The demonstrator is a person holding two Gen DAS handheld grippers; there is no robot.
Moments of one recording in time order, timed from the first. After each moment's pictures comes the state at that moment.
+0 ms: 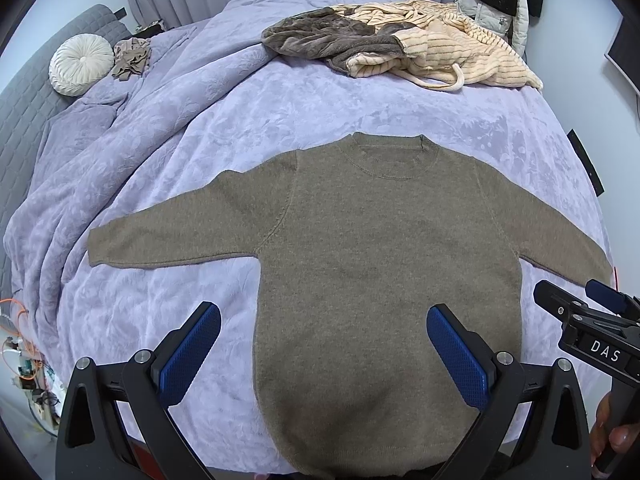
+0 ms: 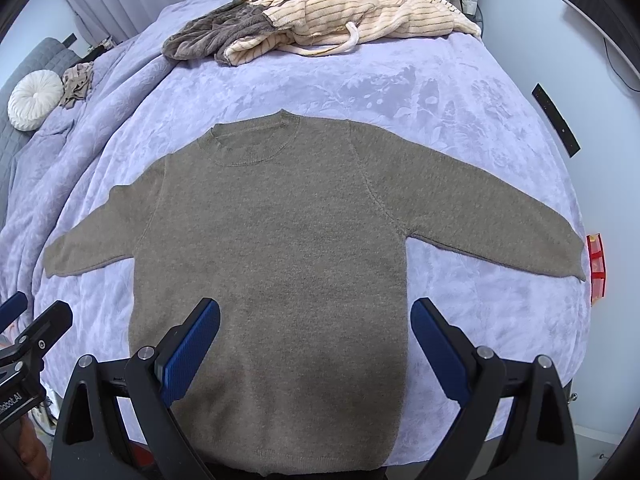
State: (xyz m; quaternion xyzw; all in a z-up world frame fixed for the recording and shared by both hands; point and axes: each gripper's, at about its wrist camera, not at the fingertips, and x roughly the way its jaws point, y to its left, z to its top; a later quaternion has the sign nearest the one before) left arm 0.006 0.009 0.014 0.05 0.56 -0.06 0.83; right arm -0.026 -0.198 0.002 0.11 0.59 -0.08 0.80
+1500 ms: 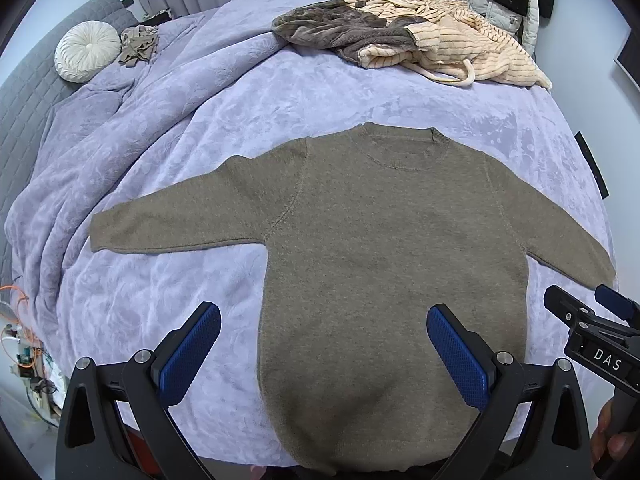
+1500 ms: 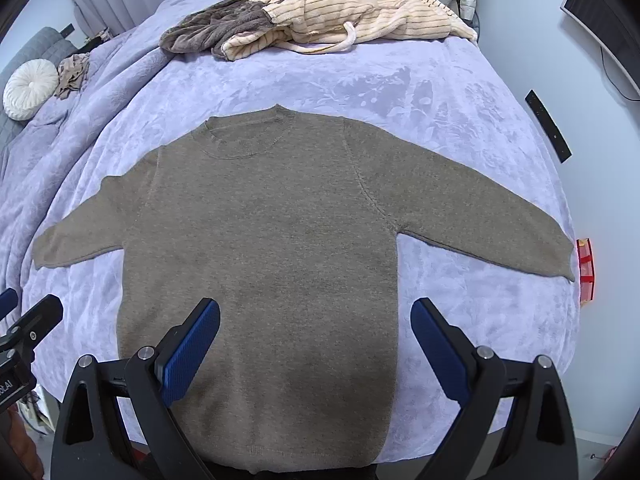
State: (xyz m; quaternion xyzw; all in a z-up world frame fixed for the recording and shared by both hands) left arm 0.002 0.019 0.008 0.05 0.57 -0.05 0.82; right arm -0.035 -0.192 0.001 0.09 0.59 -0.10 0.80
